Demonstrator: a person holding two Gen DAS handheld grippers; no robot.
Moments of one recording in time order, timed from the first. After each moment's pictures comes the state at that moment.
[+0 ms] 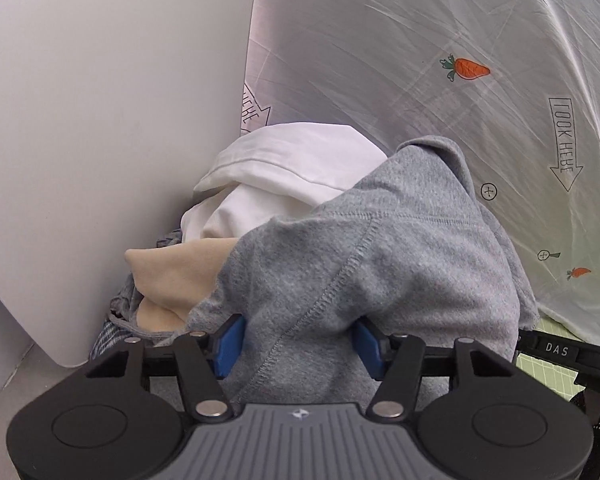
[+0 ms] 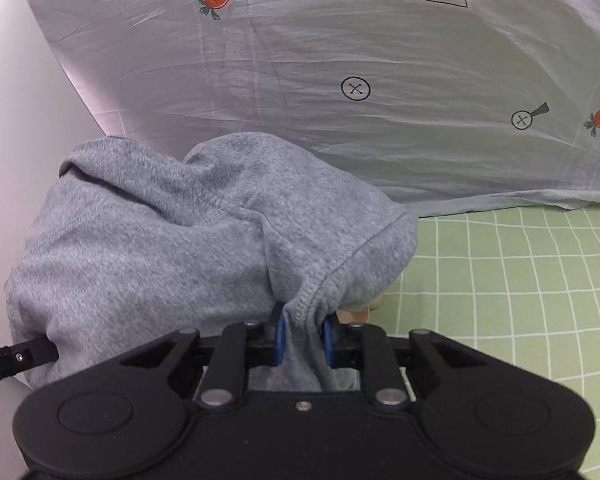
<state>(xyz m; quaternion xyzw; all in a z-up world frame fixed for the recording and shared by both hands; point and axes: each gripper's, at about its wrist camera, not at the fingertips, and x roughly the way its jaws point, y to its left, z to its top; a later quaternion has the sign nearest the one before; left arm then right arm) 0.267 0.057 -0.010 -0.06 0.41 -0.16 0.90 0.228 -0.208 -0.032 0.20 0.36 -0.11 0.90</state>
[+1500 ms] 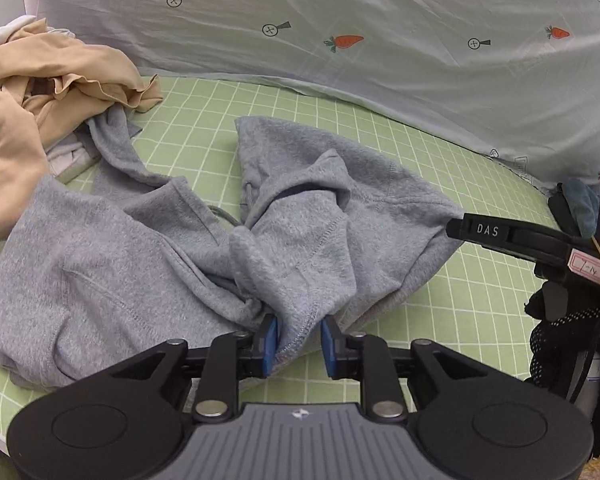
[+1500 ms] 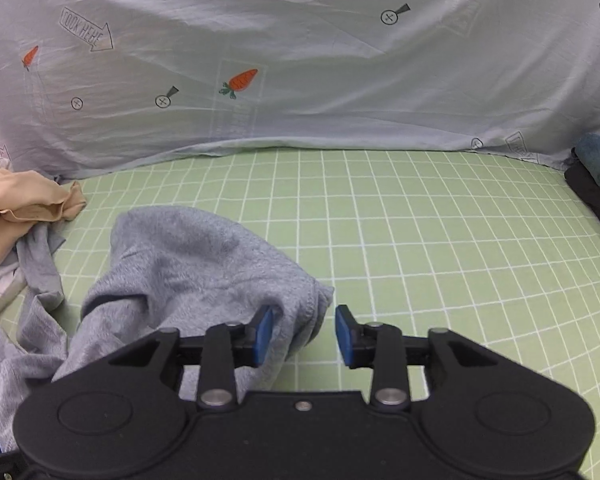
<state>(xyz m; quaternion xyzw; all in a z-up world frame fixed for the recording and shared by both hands) -0.081 -0.194 -0.028 0.02 0.49 -0.27 0.82 -0.133 -0.418 -0.032 0.16 0.38 -0.28 0.87</state>
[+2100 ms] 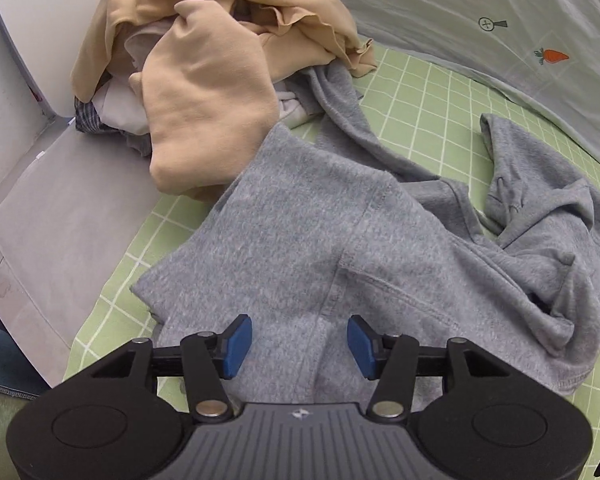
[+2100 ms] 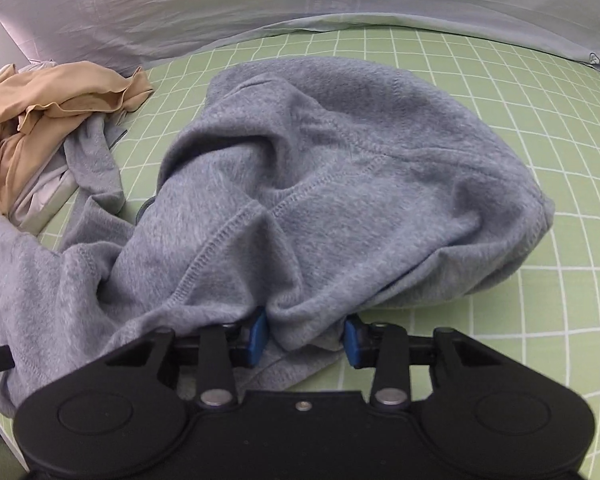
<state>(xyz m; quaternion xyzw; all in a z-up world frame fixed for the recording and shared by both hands) 0.026 -0.089 -0.081 0.04 0.54 -0.09 0.83 -0.050 -0.364 -0.106 0.22 0.48 -0.16 0.84</state>
